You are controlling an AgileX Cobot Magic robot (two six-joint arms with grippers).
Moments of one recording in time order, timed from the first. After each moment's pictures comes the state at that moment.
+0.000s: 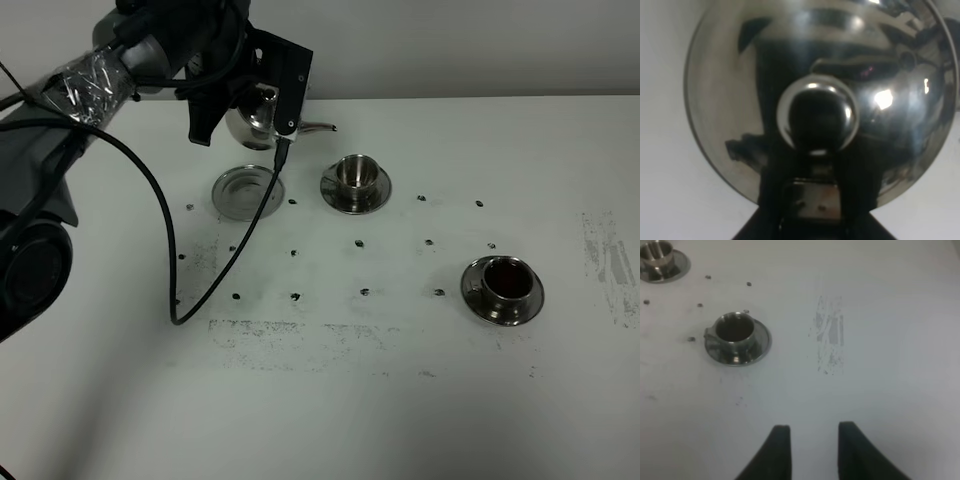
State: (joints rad) left arm -0.46 2.34 -2.23 0.34 1.00 1.29; right arm -0.09 0.04 -0.52 0.03 1.12 -0.09
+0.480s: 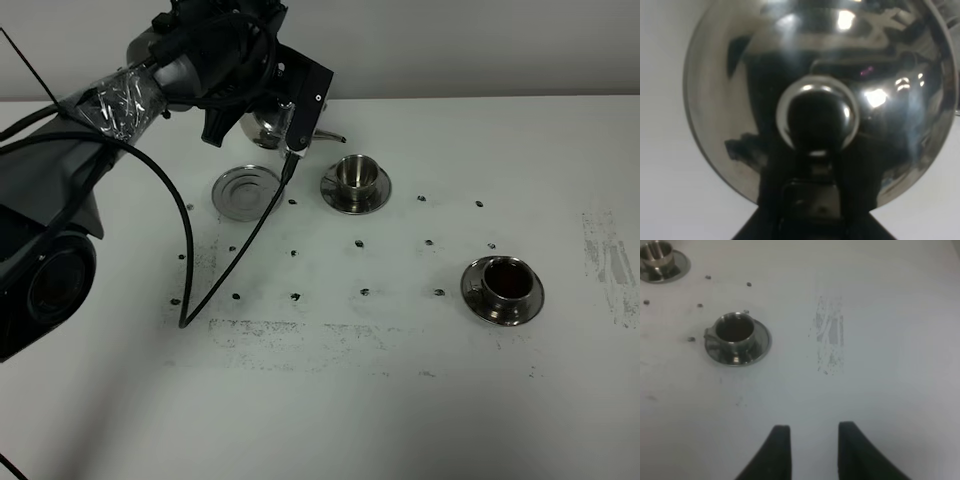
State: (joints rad) left arm -0.51 2.38 -2.23 0.45 0.94 1.32; right arm -0.09 0.04 -0.52 0.03 1.12 -0.09
